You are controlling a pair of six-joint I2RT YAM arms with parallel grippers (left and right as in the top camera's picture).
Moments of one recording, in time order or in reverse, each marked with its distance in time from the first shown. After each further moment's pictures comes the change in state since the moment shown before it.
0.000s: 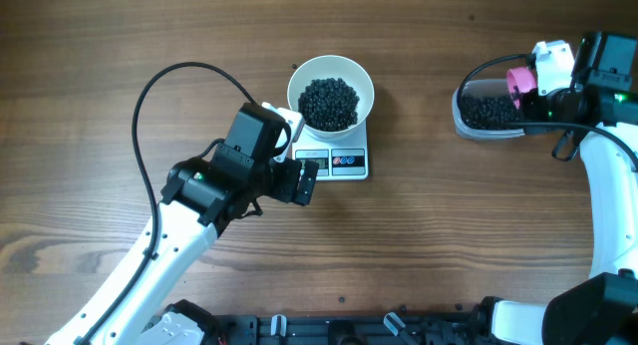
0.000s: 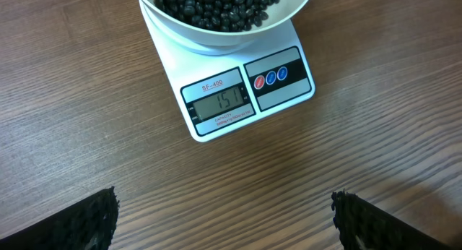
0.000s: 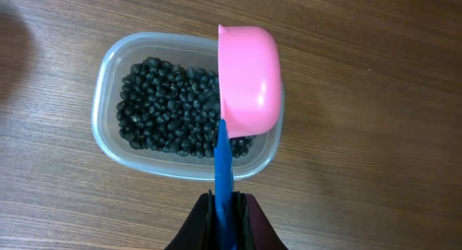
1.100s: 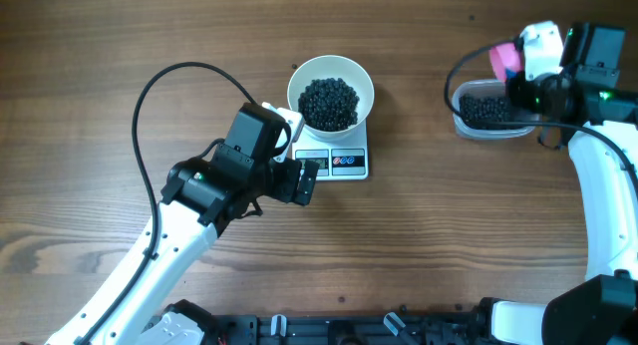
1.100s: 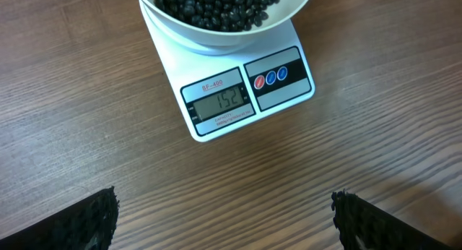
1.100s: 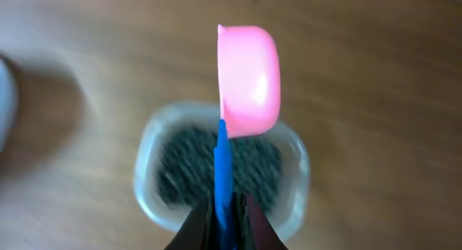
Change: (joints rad) left arm 0.000 0.000 0.000 0.000 0.000 0.000; right arm 0.063 0.000 0.000 0.178 -0.121 0.097
